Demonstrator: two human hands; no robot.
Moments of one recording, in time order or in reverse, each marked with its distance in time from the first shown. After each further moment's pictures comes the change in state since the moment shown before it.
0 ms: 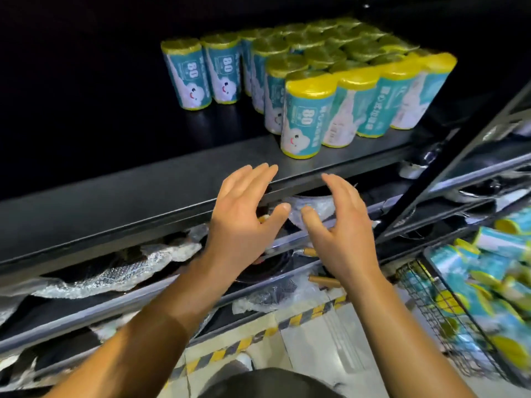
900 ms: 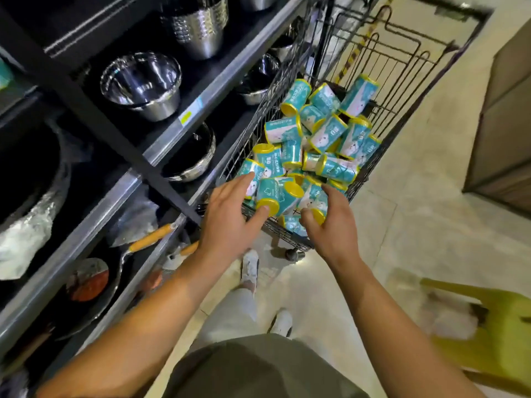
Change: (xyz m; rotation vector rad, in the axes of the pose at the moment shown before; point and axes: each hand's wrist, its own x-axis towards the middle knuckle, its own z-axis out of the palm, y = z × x) left_hand -0.065 0.284 0.369 -0.139 -0.692 0.203; right_hand -0.159 0.358 -0.279 -0.125 0.384 0.749
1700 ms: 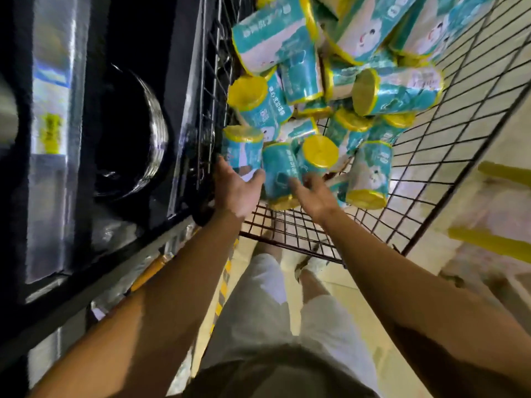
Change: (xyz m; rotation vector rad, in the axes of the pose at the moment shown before) left_hand 0.212 -0.192 0.194 -0.091 -0.411 -0.720; right_hand 0.184 0.106 0.226 0.262 -0.484 0.890
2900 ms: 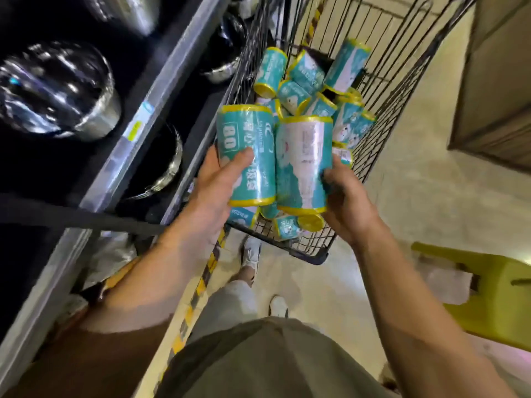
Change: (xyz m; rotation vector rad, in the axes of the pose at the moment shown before) left_hand -0.223 0.093 -0.096 -0.977 -0.266 0.344; right_hand -0.224 -0.028 -0.132 0.721 -0.299 -0.666
